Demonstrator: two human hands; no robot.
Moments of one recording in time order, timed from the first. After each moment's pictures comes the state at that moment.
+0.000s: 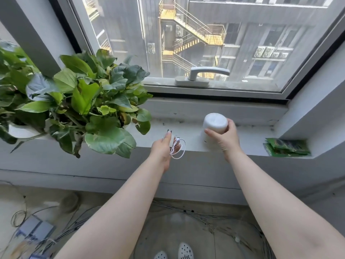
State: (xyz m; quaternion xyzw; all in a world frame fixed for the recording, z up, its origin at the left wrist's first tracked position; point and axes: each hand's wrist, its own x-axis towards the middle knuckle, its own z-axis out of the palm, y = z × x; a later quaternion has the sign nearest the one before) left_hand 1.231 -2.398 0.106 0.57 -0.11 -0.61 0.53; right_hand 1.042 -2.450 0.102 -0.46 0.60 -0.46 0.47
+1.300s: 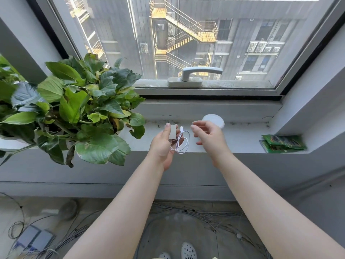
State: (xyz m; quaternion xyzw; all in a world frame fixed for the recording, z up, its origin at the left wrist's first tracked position) left_hand 1.219 -2.404 0.135 0.49 -0.17 -0.65 0.56; right_hand 1.082 -2.415 0.148 -0.51 0.56 -0.41 0.50
